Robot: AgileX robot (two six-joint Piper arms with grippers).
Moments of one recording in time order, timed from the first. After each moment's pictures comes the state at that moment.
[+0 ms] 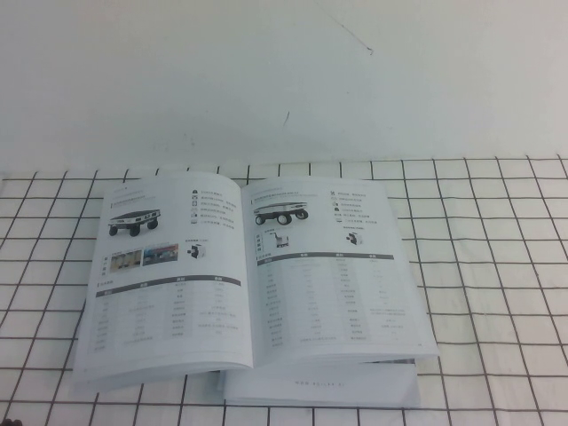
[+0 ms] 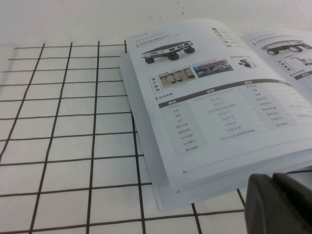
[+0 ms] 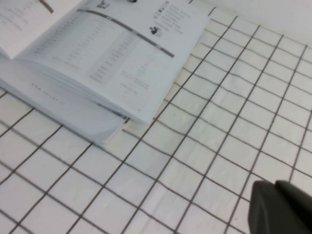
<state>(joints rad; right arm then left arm) 0.41 0.21 -0.42 -0.02 0.85 -0.14 -0.19 -0.02 0.02 -0.02 0.36 -0.08</state>
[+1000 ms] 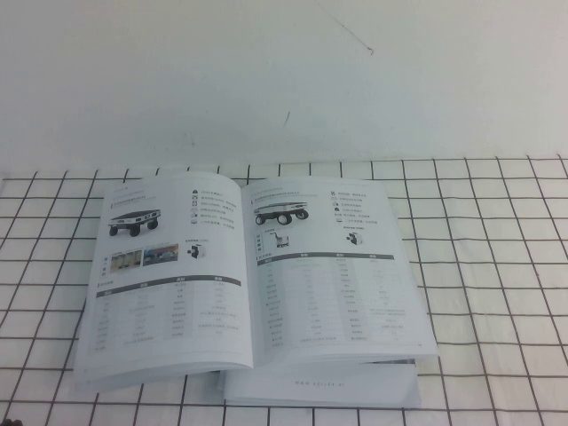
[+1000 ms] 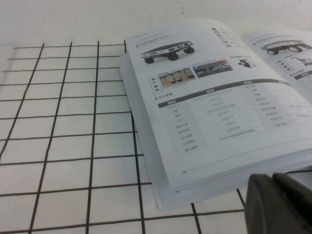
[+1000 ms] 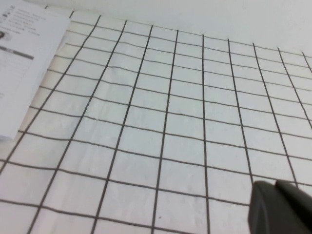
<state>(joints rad) 0.03 -0.01 0.03 -0.09 0.44 -0.09 -0.19 -0.02 0.02 -0.02 0.37 -0.08</state>
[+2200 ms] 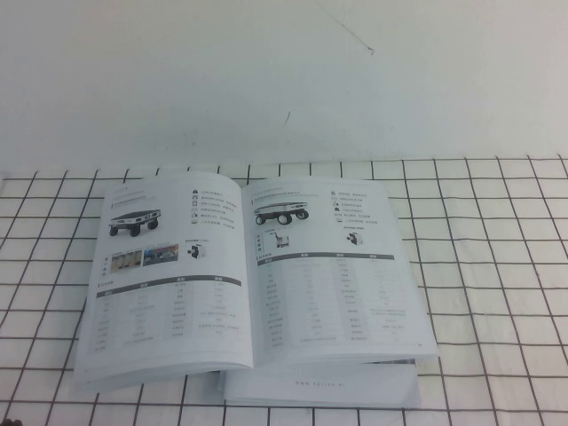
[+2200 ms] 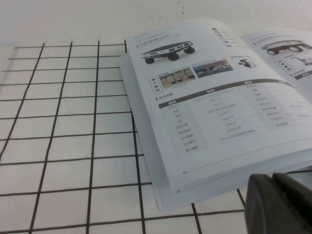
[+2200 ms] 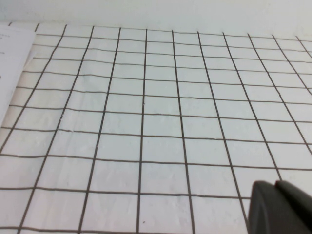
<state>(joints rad) -0.05 -0.01 0.03 -0.10 0.45 0.02 -0.19 -0.02 0.02 -0.02 0.37 -0.08</state>
